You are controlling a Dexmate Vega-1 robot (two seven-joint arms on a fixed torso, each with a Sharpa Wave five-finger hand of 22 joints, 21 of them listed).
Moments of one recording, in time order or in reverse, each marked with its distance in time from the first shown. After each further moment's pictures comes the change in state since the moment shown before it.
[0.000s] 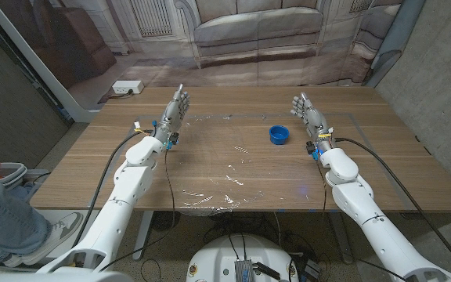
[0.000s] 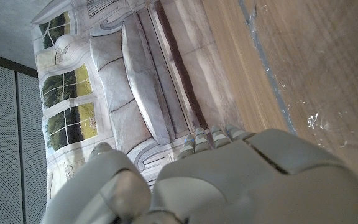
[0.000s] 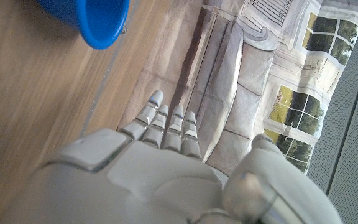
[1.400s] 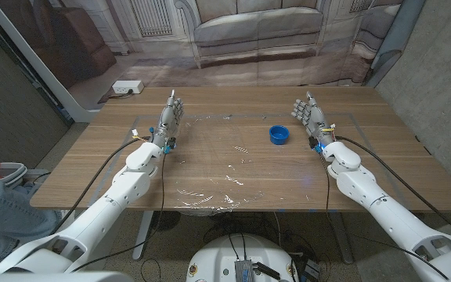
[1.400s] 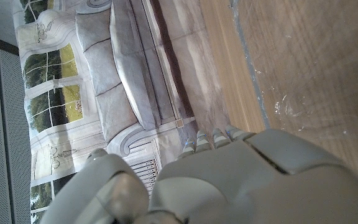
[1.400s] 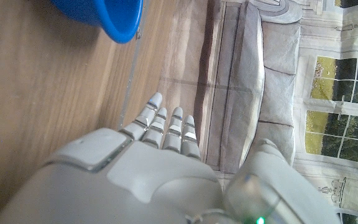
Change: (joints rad) left arm -0.072 0.217 0.265 0.156 -0.319 -0.186 0.163; left_hand -0.036 -0.036 -0.007 0.007 0.000 -0.045 0.006 -0.014 0.003 -0.040 0.007 -0.015 0.003 -0.036 0.007 -0.007 0.000 -0.017 -0.016 -0.008 0.000; right arm 0.159 -0.143 -0.174 0.174 0.424 -0.041 0.023; right_hand -0.052 -0.018 -0.024 0.035 0.001 -0.045 0.035 -0.007 0.003 -0.037 0.023 -0.008 0.008 -0.029 0.018 -0.004 0.003 -0.039 0.000 0.019 0.000
